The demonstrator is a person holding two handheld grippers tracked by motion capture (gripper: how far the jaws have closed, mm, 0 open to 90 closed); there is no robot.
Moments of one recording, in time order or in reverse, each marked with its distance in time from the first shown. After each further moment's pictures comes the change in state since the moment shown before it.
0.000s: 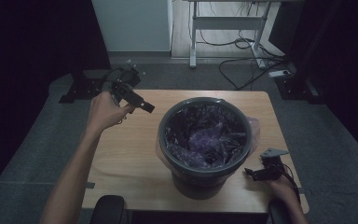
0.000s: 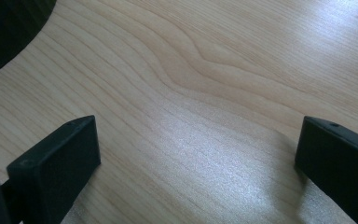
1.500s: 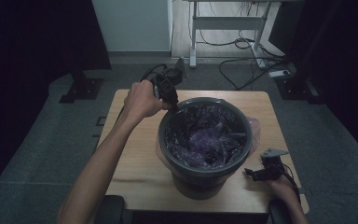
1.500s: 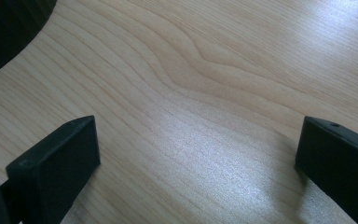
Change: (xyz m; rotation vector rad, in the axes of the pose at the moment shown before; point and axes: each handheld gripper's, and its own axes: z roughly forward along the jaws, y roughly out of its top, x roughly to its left) left arm -0.076 0.086 0.040 0.341 -0.022 0.015; right arm 0.000 0.000 0.000 0.000 0.002 -0.004
